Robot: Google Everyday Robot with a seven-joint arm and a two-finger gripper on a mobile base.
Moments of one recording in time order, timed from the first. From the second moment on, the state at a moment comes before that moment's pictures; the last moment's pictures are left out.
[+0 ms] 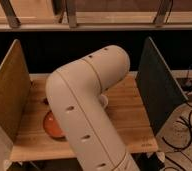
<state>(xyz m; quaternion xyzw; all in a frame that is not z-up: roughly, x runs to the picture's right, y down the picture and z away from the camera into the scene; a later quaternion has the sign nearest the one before) -0.105 0.068 0.939 -0.27 0.09 0.53 0.80</state>
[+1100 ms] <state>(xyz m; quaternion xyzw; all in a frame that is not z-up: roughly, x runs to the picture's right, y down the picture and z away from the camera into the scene) -0.175 0.063 0.961 -0.31 0.05 0.46 0.83</state>
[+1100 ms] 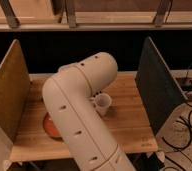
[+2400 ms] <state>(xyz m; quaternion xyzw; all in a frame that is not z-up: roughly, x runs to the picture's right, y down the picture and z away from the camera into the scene) -0.184 0.049 0.975 -0.31 0.08 0.41 0.85</state>
